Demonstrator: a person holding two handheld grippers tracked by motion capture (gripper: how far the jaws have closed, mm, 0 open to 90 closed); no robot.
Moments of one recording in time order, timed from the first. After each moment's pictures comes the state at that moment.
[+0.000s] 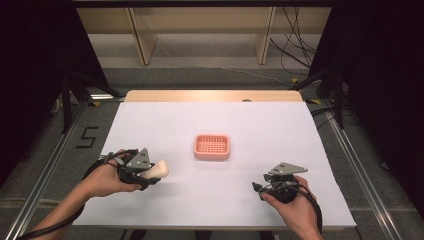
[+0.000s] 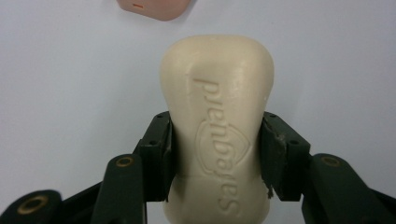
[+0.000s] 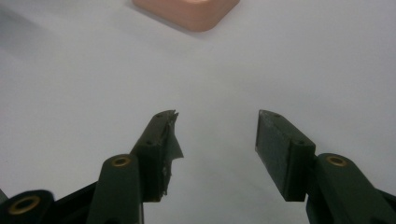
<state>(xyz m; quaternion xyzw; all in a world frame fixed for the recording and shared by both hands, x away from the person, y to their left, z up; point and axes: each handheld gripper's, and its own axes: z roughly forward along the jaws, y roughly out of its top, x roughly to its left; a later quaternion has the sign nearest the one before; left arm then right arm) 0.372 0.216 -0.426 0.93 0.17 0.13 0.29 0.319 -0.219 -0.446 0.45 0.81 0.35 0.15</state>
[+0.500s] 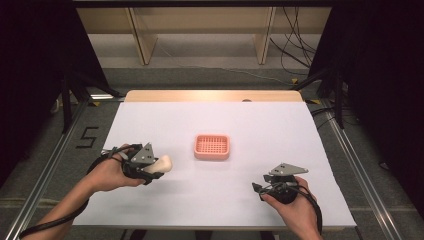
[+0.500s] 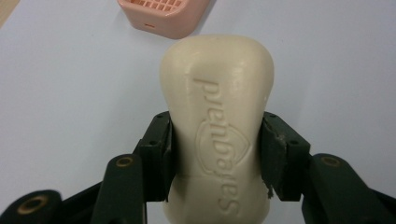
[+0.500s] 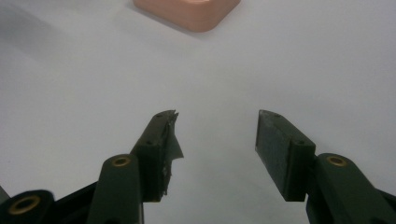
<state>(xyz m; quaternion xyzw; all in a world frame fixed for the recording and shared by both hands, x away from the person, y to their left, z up) 0.381 0.205 -0.417 0.93 0.16 0.15 0.29 0.318 -0.219 -0.448 0.45 0.81 0.36 0.15</state>
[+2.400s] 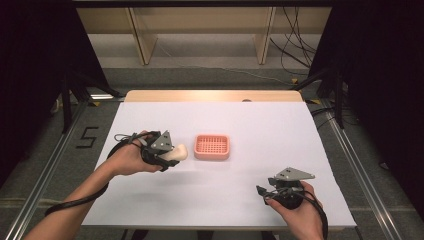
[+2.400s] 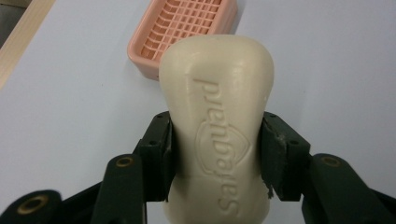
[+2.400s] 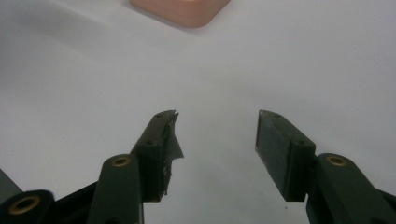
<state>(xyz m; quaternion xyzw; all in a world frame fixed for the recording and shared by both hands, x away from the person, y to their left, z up) 0.414 0.164 -0.406 0.93 0.13 0.16 0.29 0.304 -0.228 -0.445 0.45 0.80 0.36 0.16</state>
